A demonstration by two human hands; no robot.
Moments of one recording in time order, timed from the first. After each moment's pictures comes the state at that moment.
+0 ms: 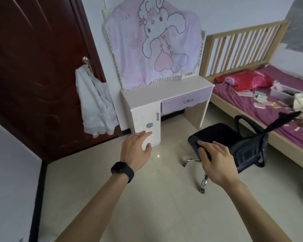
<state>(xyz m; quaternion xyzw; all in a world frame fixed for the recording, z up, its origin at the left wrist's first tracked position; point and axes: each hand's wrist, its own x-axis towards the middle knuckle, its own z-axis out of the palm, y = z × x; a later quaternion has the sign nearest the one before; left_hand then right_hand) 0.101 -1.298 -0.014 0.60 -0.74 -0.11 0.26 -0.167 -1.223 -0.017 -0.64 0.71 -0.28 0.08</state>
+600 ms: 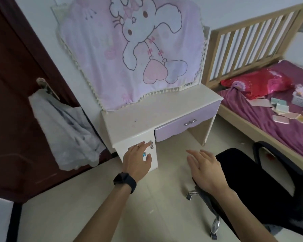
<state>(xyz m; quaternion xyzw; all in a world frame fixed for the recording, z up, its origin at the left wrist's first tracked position) 0.003 -1.701 -0.071 0.63 -0.73 -0.18 0.20 -0.233 -1.628 -0.061 -0.61 0.73 -0.24 0.18</state>
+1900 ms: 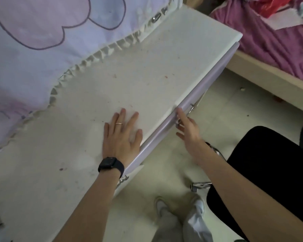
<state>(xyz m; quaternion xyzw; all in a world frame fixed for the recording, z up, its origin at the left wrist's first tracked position) -0.137 -2.177 -0.354 0.52 -0.84 -0.12 0.02 -0.354 -2.112 -0.390 0.00 0.68 -0.48 0.56</state>
